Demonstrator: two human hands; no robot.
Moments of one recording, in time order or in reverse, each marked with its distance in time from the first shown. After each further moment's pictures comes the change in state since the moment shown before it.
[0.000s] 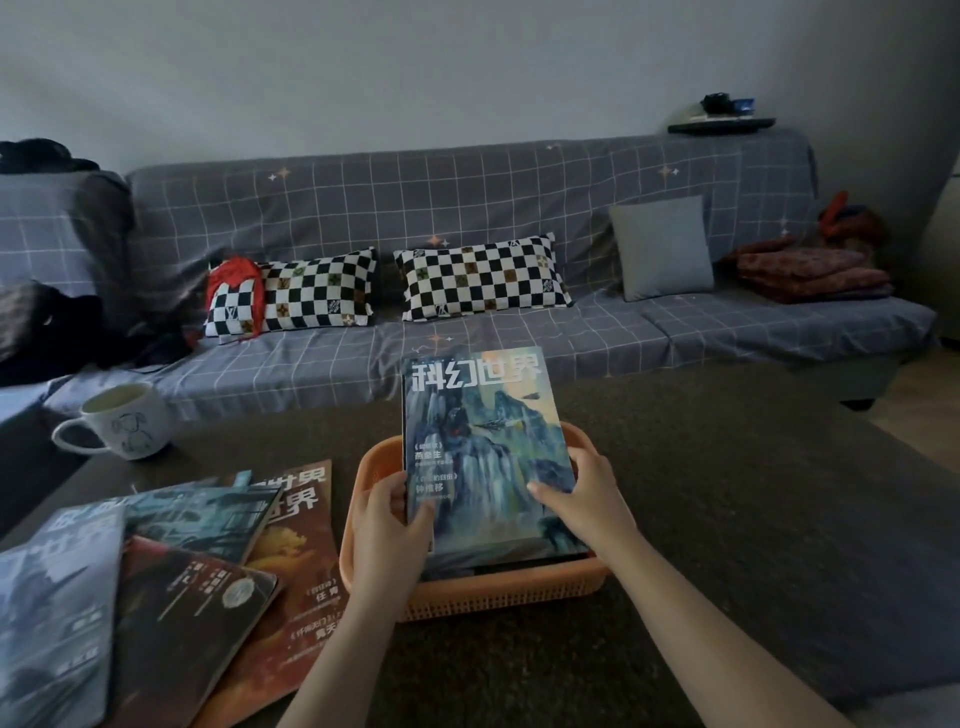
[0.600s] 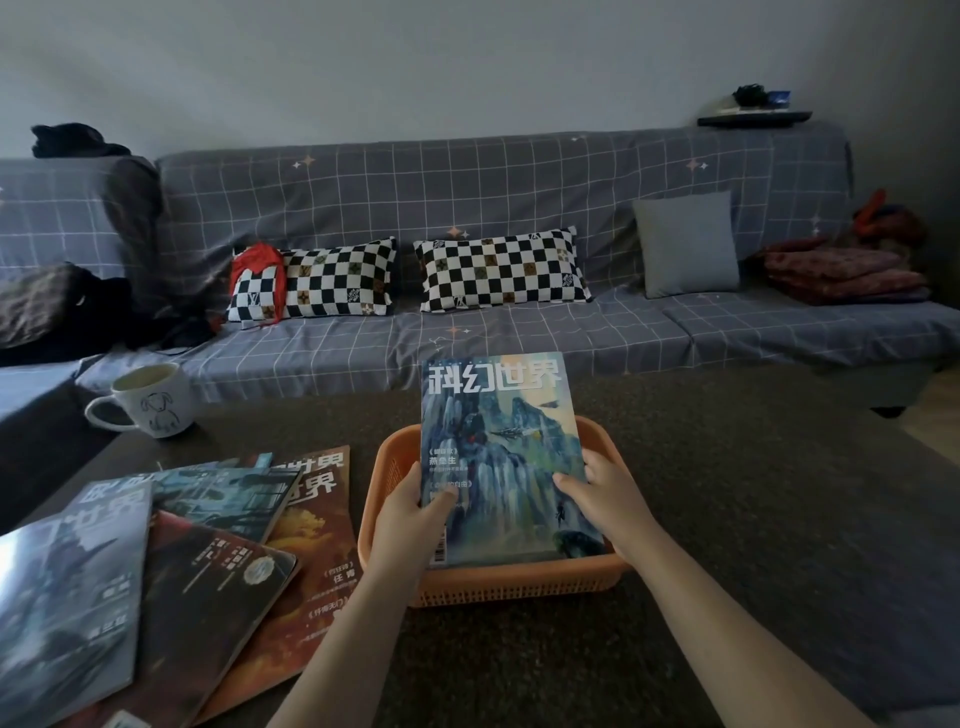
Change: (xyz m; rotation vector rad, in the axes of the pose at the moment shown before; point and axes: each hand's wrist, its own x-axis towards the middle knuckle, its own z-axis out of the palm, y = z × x) left_hand 0.003 0.004 -0.002 -0.279 -0.232 -0.124; right_hand 0.001 -0.002 0.001 0.155 -0.144 0.096
